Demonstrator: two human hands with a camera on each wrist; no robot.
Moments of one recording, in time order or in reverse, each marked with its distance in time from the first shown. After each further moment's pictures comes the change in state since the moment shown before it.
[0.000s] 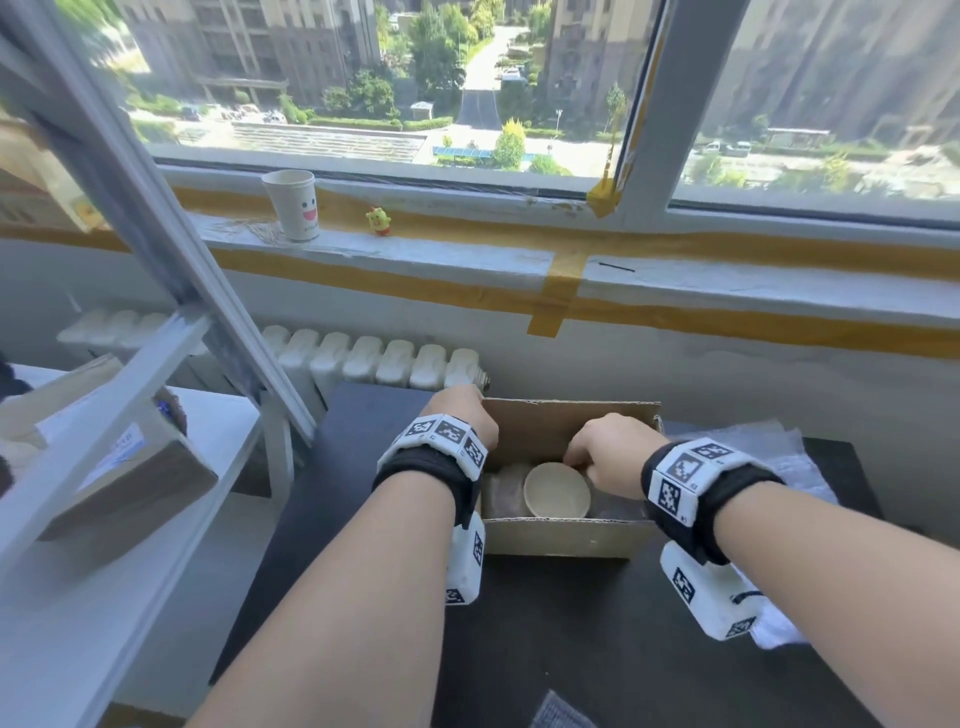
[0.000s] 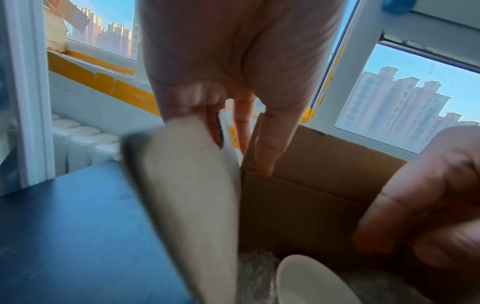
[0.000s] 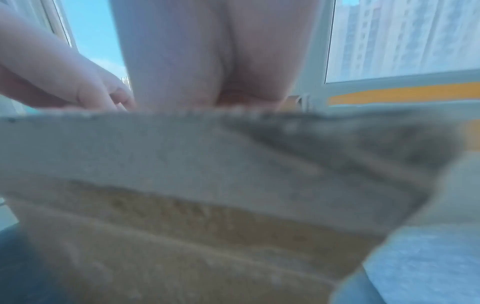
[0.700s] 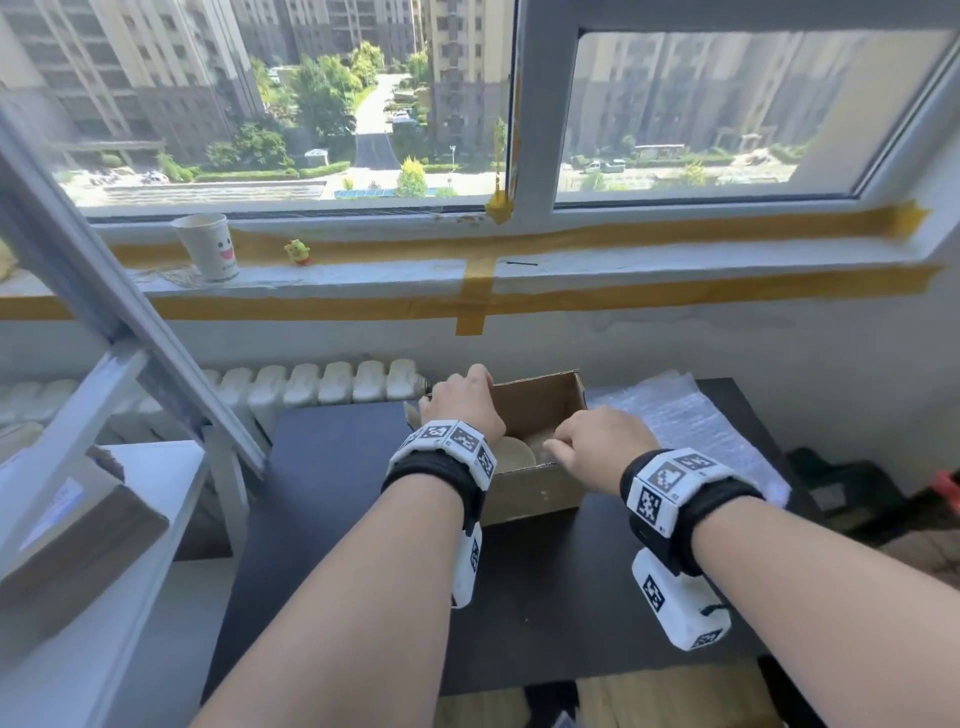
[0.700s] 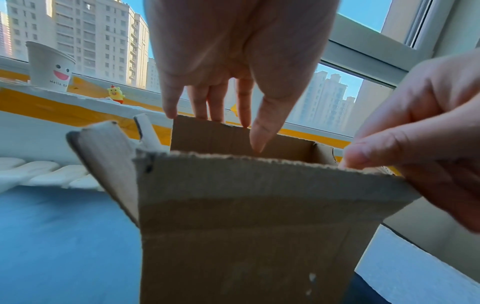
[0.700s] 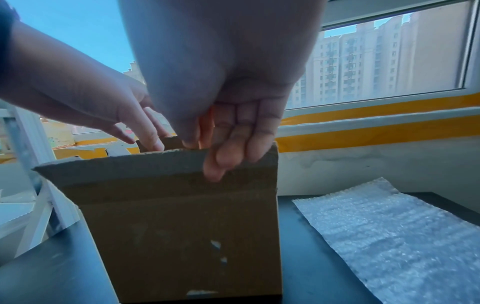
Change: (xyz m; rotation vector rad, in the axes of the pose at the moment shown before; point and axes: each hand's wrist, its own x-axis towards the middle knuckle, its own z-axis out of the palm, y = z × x) left_hand -0.057 0.039 0.023 0.175 0.087 0.352; right_hand -0.091 -0.019 0.027 0.132 0.309 0.318
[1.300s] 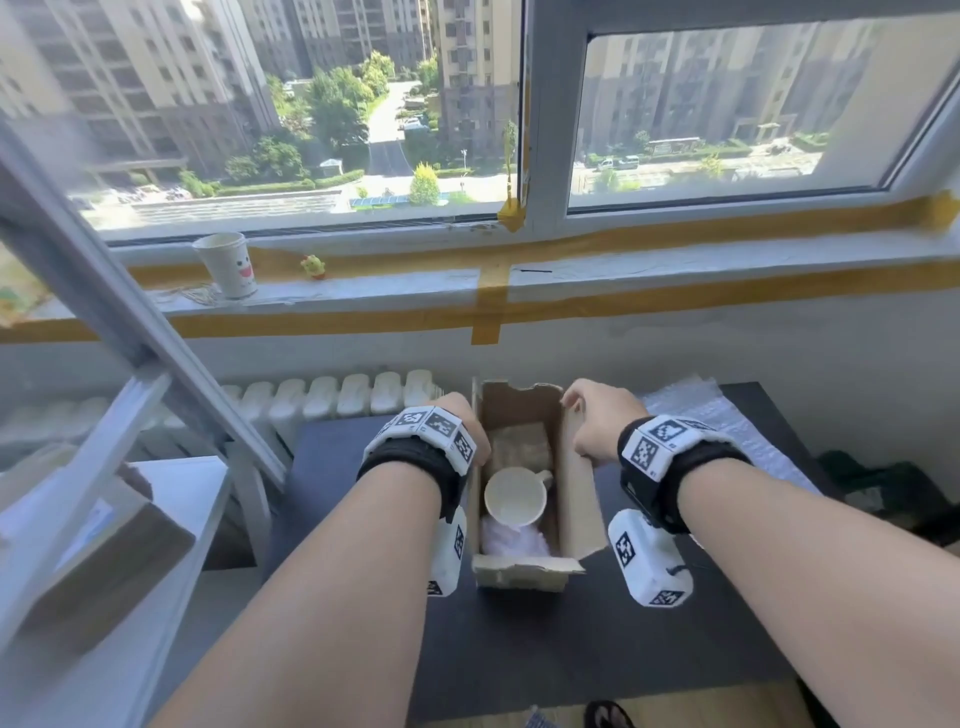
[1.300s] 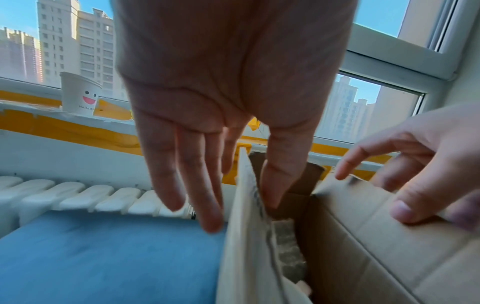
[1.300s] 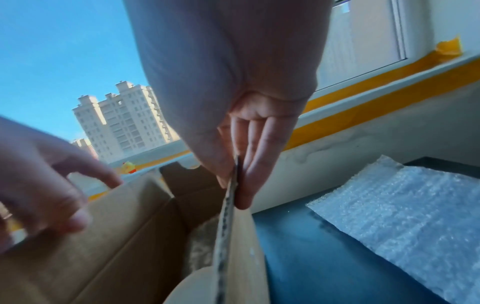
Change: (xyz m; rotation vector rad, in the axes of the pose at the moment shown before) left_hand 0.020 -0.029 -0.016 0.039 -0.289 -0.233; right_hand 0.039 -0.004 -0.019 0.349 -0.067 0.236
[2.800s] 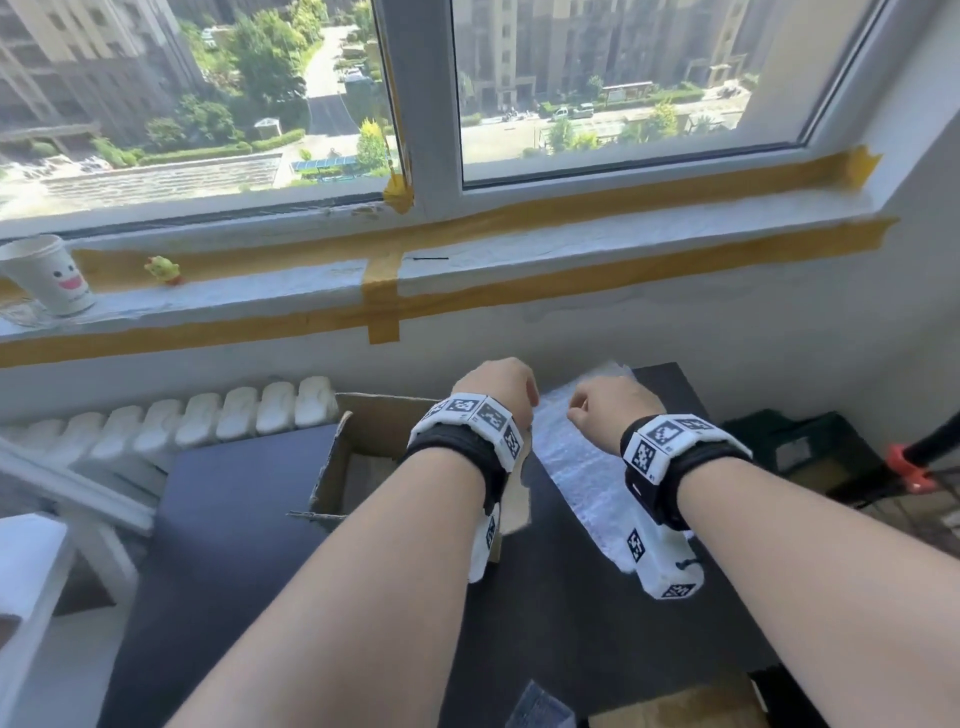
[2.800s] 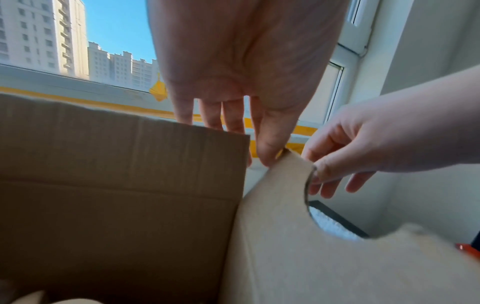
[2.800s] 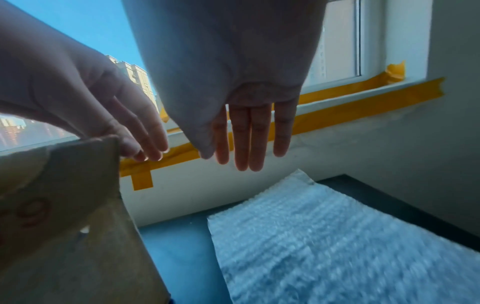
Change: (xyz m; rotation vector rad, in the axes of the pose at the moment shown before) left_hand 0.034 0.181 0.038 0.155 0.007 0.428; right_hand 0.052 0.134 -0.039 -0.116 -0.006 0.094
